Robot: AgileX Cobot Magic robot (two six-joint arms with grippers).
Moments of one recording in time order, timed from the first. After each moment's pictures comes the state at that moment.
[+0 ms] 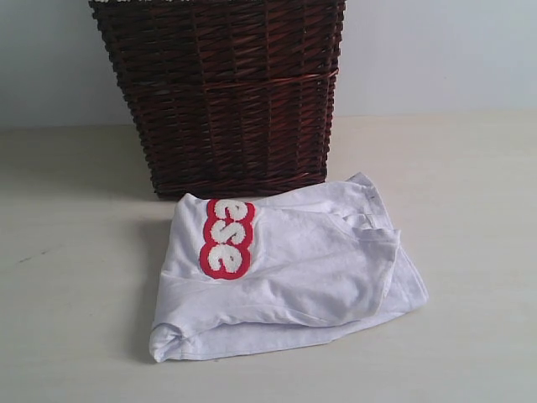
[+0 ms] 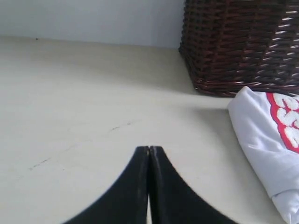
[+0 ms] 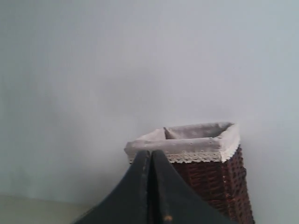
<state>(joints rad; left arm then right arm) -0.06 0.01 0.00 -0.04 0.37 -0.05 0.45 0.00 -0.69 0.22 0.49 0.06</state>
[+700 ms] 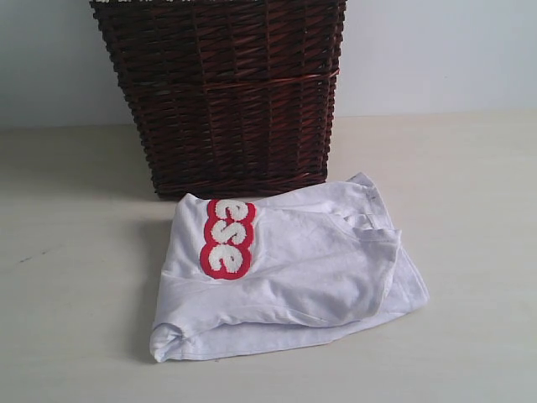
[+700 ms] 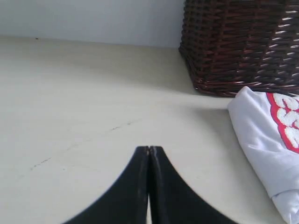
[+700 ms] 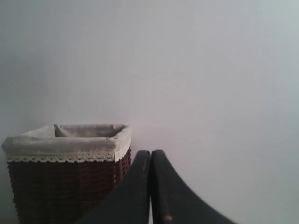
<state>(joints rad) -0.06 0.01 0.00 -0.04 0.37 -0.05 0.00 0.00 -0.68 0.33 0.53 -0.19</state>
